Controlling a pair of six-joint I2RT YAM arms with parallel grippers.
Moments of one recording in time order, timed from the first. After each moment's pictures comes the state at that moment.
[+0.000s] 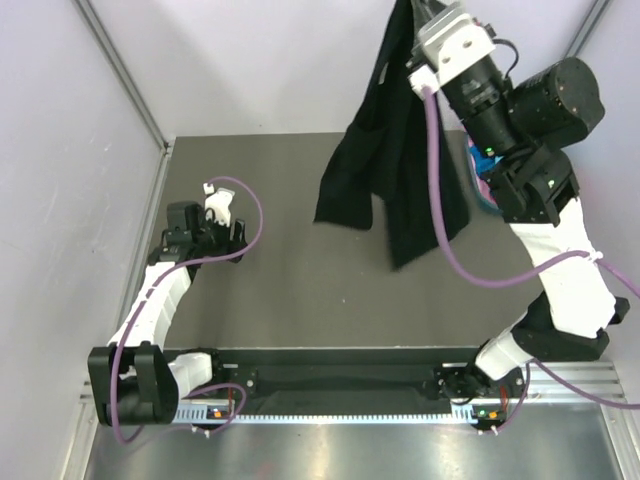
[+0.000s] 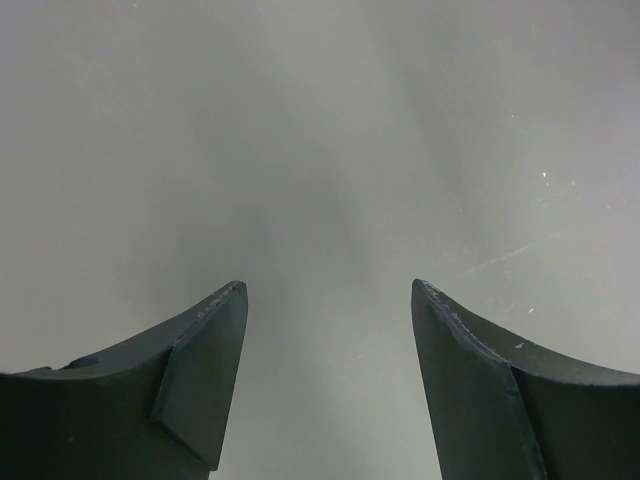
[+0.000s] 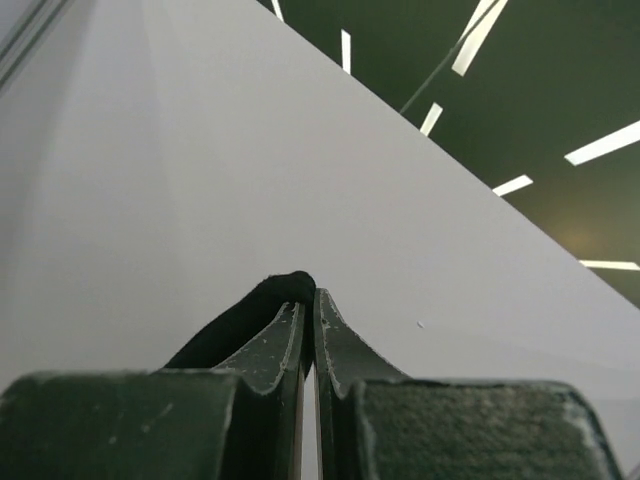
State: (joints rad) left arm 0.04 1.13 0.77 -0.35 0.36 0.24; right arm 0.80 1.54 2.35 -0.21 0.06 -0.93
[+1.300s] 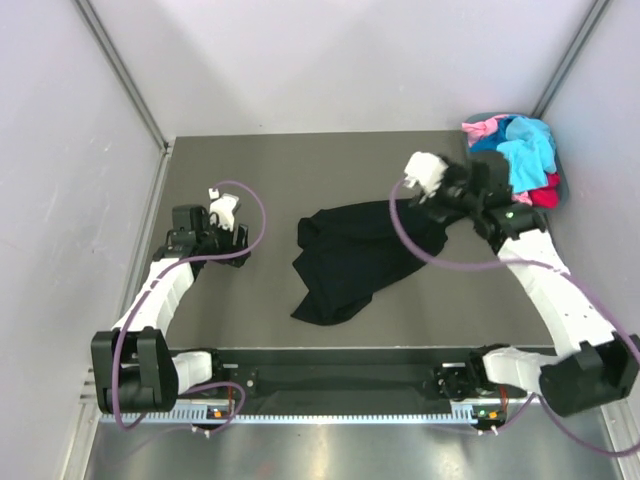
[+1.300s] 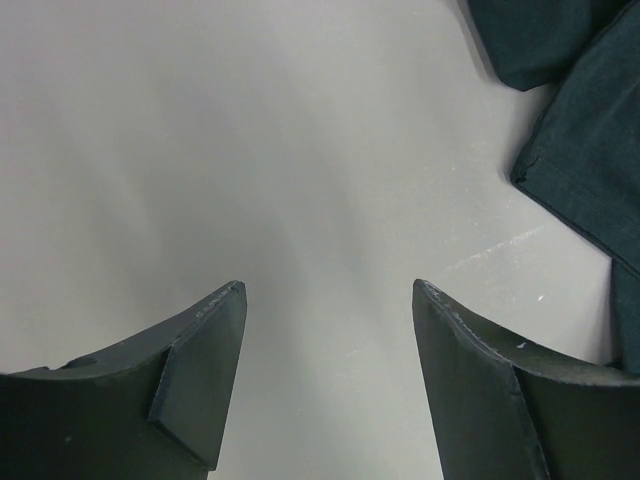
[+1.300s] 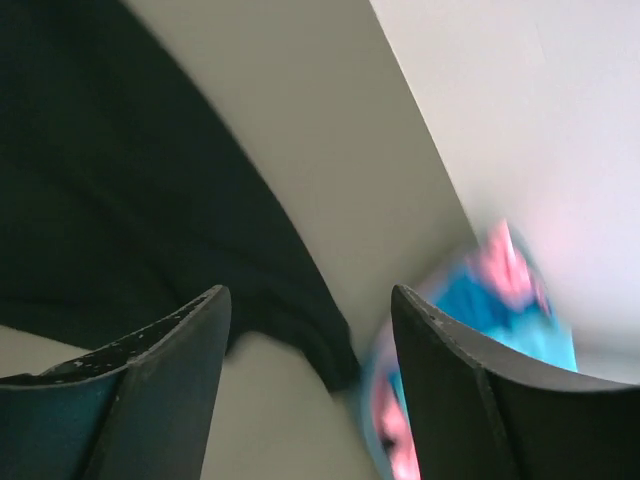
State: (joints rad) left arm 0.04 1.19 0.74 -0.34 0.37 0.25; right arm 0.18 1.23 1.15 -0.43 -0.21 -0.85
